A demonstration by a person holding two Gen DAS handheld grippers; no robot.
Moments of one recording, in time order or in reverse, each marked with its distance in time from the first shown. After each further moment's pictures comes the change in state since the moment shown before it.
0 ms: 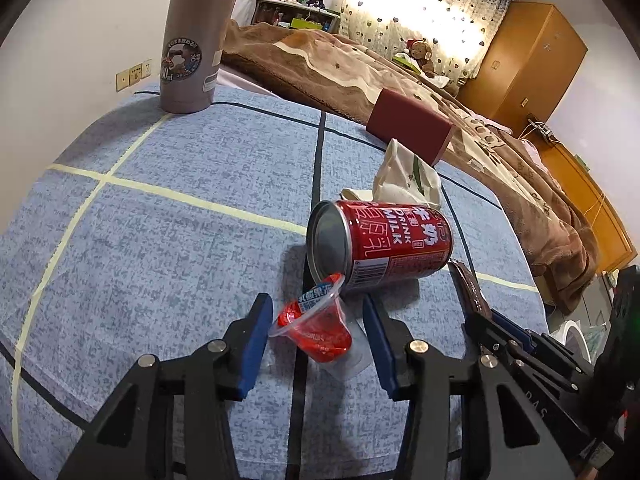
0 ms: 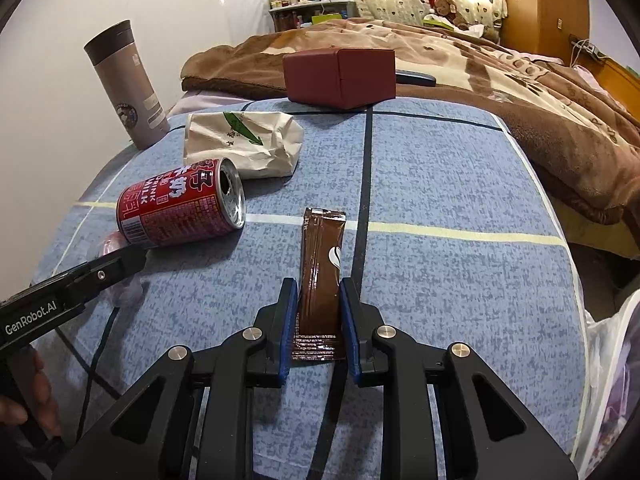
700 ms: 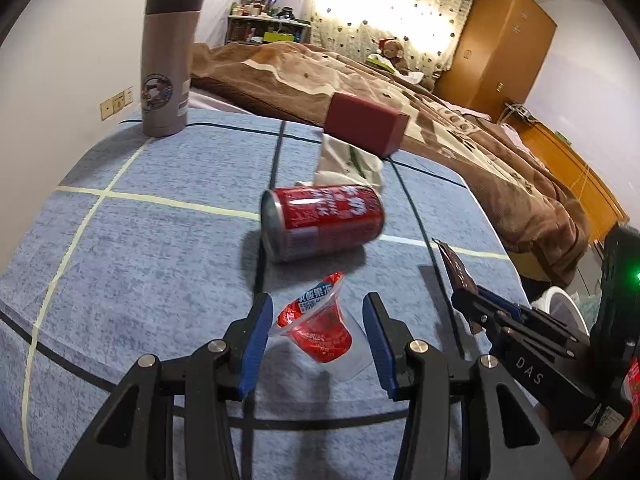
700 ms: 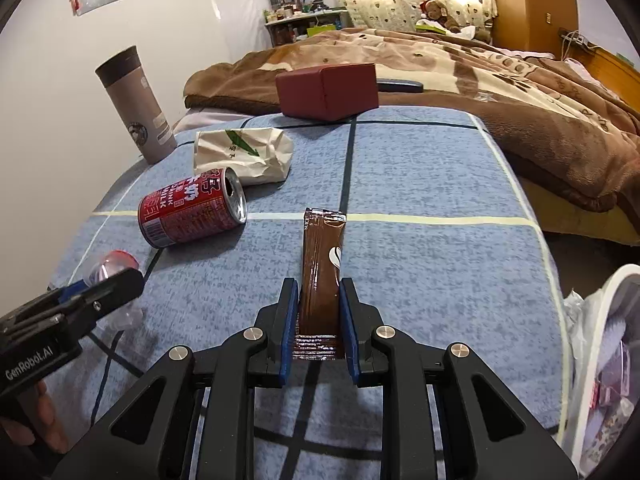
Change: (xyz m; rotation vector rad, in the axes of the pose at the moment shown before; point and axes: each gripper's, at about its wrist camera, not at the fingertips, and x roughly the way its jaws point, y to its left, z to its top) left arm -0.029 -0.035 -0.018 0.111 -0.033 -0.021; right arm -0.025 -0.016 -0.010 0.042 -0.045 0.027
